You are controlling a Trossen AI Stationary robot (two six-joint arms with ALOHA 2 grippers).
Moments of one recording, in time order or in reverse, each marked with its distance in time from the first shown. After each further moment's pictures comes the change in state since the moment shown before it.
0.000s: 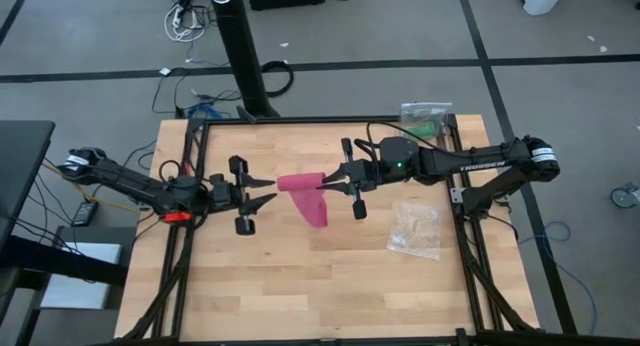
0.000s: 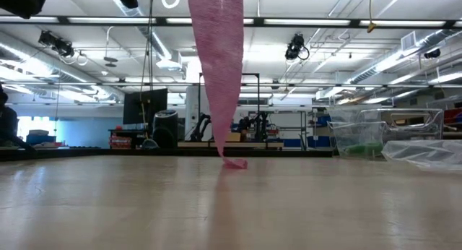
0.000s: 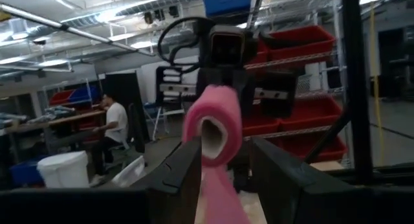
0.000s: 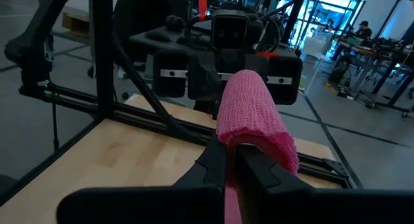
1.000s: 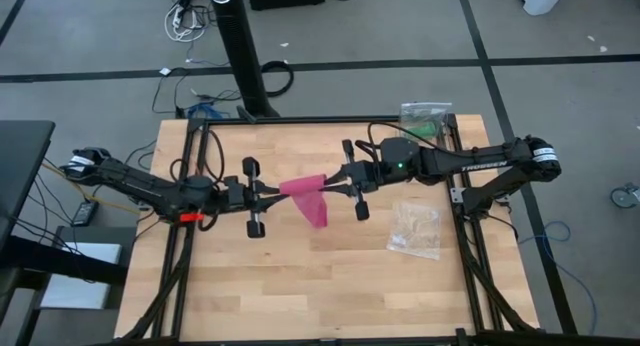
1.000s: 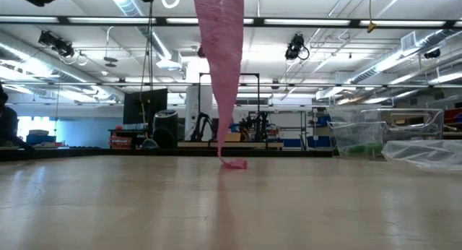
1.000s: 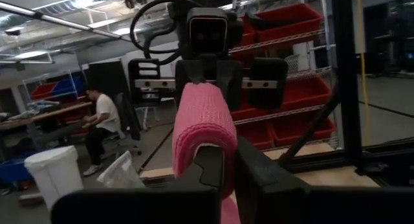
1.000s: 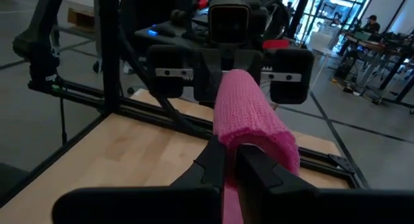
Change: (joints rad) left arm 0.038 0.111 0.122 -0.097 0.065 0.002; right arm 0.003 -0.004 0.000 -0.041 -0.005 0.001
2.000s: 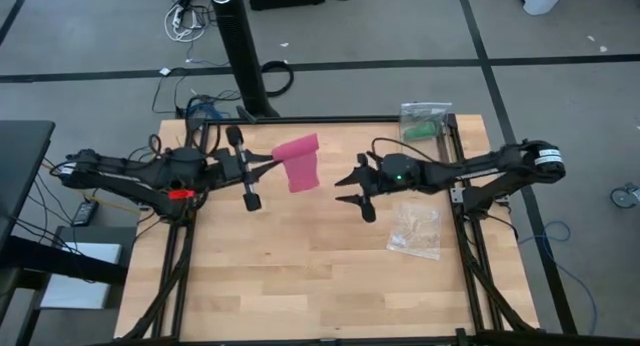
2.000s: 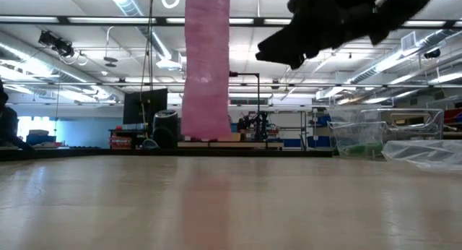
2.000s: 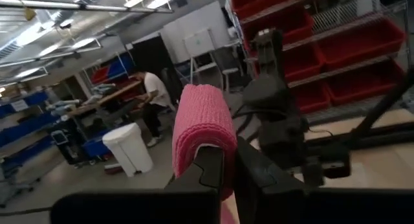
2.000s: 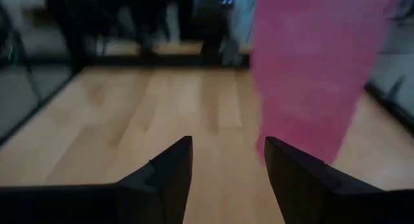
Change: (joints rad) left arm 0.077 -0.077 0.395 -0.621 -0.122 0.130; right arm -0.099 -0.045 -0.510 0.364 0.021 0.213
